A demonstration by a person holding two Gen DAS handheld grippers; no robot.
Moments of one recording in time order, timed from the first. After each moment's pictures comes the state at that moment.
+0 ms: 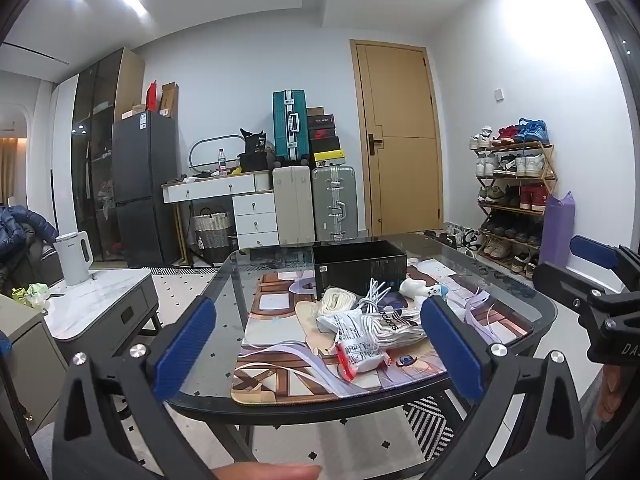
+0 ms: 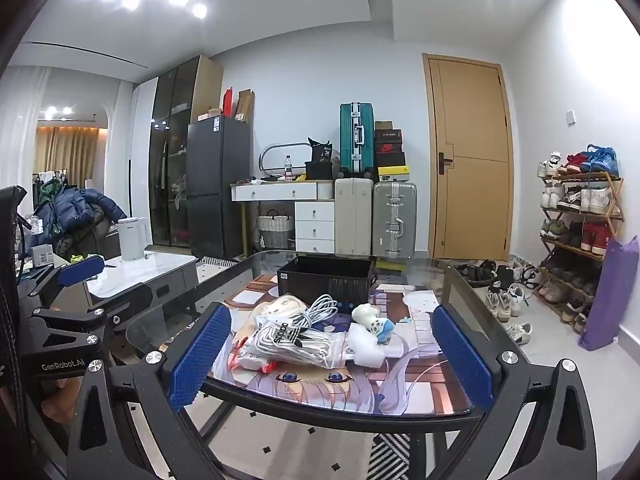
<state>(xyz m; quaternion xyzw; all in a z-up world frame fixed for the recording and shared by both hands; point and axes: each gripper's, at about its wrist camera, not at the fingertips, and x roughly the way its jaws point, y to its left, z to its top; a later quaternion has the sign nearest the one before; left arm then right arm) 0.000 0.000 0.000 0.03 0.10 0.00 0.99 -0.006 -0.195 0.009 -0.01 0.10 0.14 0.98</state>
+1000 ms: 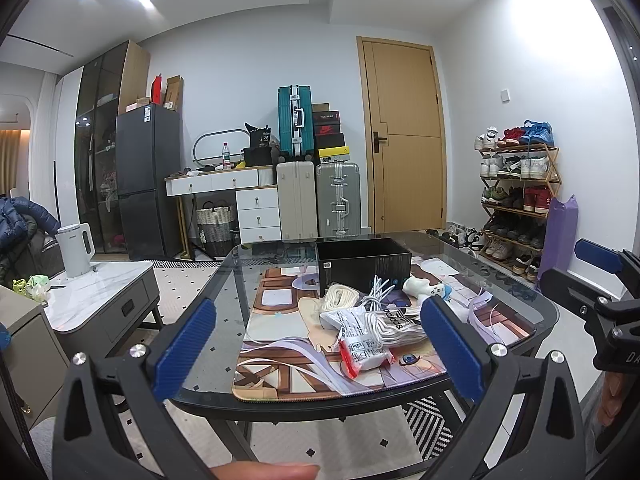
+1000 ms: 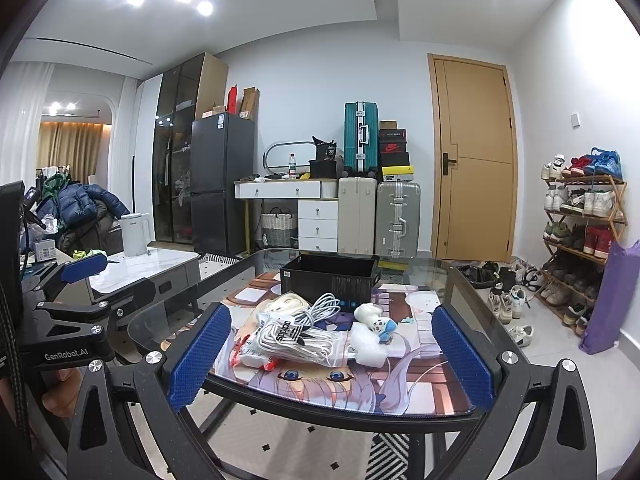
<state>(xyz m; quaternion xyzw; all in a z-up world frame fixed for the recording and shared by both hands) 0.004 0.003 -0.002 0.02 0.11 0.00 0.99 -0.008 -0.193 0.009 -0.02 0.10 0.14 0.98</state>
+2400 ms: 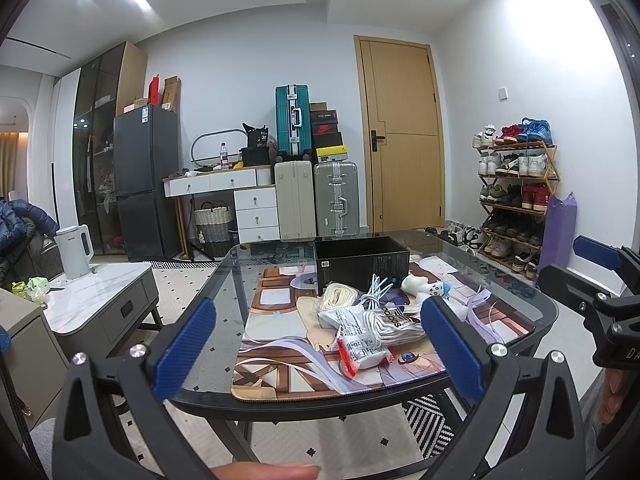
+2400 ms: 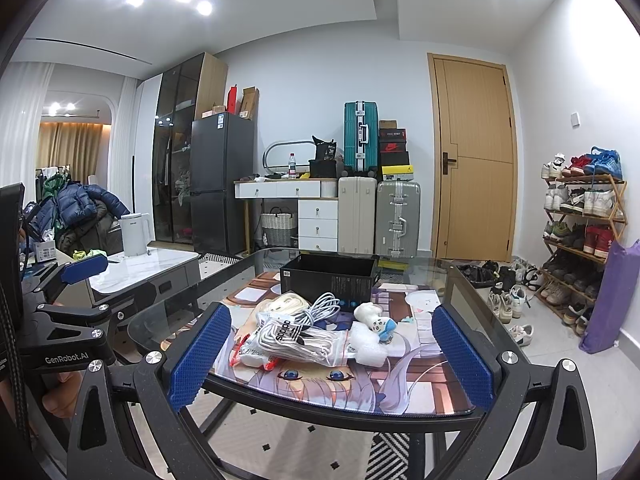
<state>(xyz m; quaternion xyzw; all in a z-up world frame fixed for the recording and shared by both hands) 0.003 0.002 -0.001 0.02 0.11 0.00 0.99 -0.003 -0.193 0.006 -0.02 0.10 0.14 0.98</state>
